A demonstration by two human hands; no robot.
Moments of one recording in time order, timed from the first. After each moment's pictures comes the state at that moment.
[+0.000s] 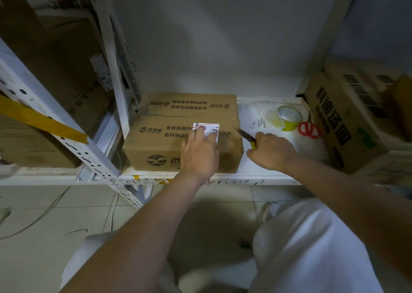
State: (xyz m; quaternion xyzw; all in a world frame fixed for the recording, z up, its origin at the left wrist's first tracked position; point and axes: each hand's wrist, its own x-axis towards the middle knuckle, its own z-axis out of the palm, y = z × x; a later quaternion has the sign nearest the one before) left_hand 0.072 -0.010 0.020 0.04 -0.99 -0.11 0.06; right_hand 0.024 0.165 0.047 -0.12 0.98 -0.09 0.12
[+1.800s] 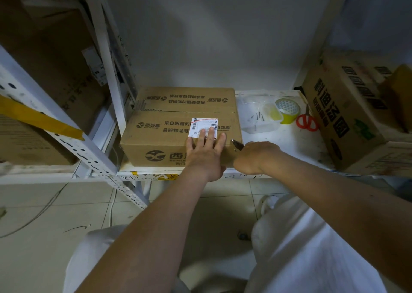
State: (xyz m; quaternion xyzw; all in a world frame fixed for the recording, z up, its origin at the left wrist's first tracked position) left_hand 0.065 -0.002 -0.005 -0.02 -0.99 0.00 -0.14; right_hand 0.056 0.125 0.065 -0.08 0.96 0.01 0.27
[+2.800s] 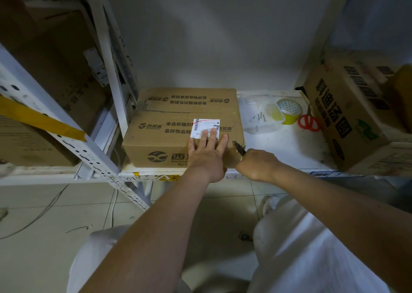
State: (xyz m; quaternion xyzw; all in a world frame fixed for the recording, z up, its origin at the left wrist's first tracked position) left_hand 0.066 -0.003 -0.003 -0.02 -0.99 0.00 -0.15; right_hand 0.058 0.132 0.040 -0.05 0.95 -0.14 0.28
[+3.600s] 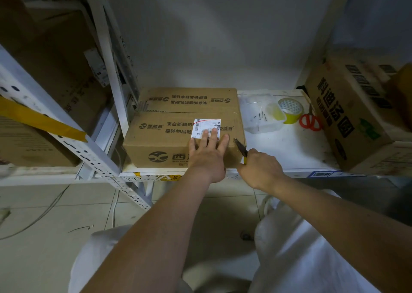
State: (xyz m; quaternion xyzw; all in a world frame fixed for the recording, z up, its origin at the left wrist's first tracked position) left_hand 0.064 -0.004 -0.008 -0.02 -0.99 0.00 -0.14; right_hand 0.066 0.140 0.012 -0.05 0.97 -0.18 0.16
